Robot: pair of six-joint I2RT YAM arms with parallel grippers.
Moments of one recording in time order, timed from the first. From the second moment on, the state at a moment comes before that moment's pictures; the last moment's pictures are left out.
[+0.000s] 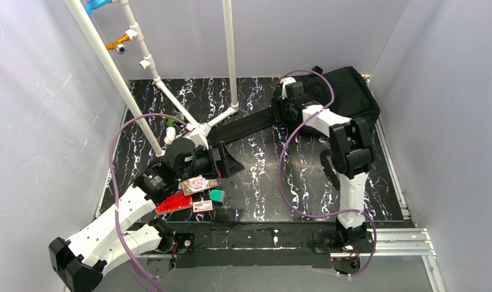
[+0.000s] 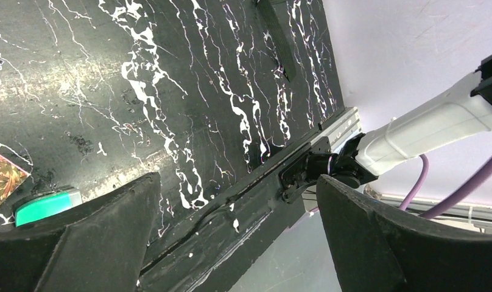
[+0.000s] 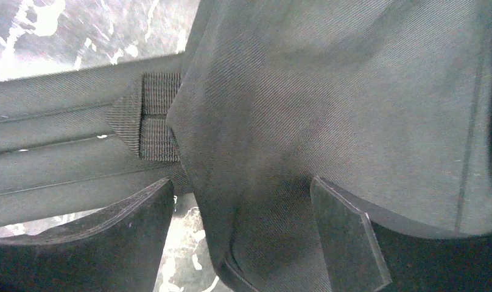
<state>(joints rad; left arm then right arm) -0.70 0.86 0.79 -0.40 0.22 -0.77 0.37 2.06 1.51 -0.15 0.08 -0.01</state>
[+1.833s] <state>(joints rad) -0.64 1.17 0.68 -0.22 0.19 -1.45 0.71 1.10 0.39 0.02 -0.36 0.37</state>
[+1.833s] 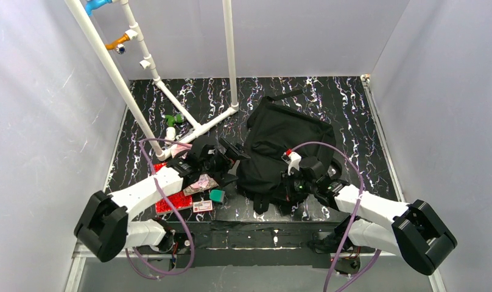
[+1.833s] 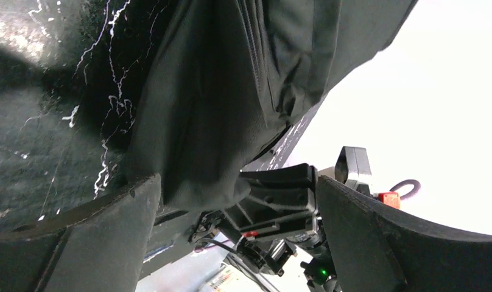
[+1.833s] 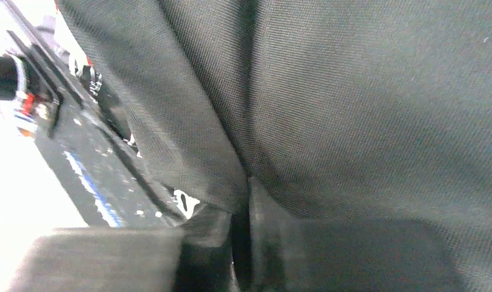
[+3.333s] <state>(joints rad) -0.79 1.44 0.75 -0.26 0.17 -0.87 0.41 1.46 0.64 0.05 -0.17 0.40</state>
